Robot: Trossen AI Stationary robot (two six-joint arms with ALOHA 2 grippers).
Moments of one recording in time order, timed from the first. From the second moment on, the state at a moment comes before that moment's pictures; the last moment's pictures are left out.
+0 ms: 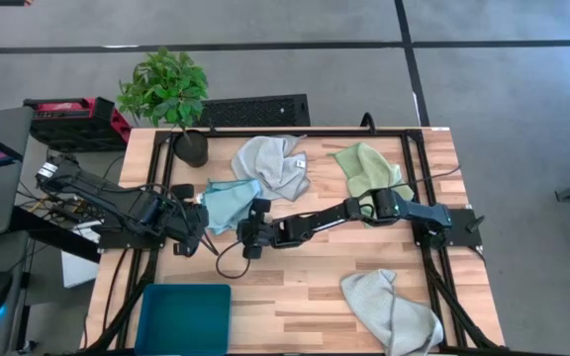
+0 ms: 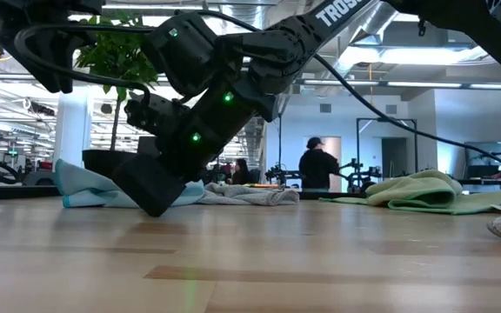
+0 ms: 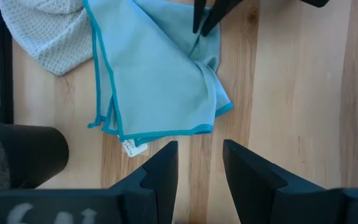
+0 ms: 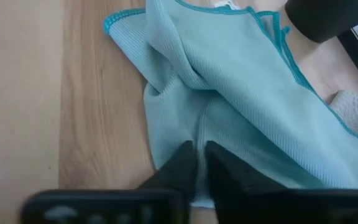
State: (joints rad) left arm -0.39 1.09 0.96 -1.26 -0.38 -0.39; right arm 0.13 2.45 1.74 -0.05 0.53 -0.13
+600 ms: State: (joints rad) left arm -0.39 1.09 0.96 -1.26 -0.38 -0.39; right arm 0.14 2.45 1.74 -0.05 0.52 -0.15
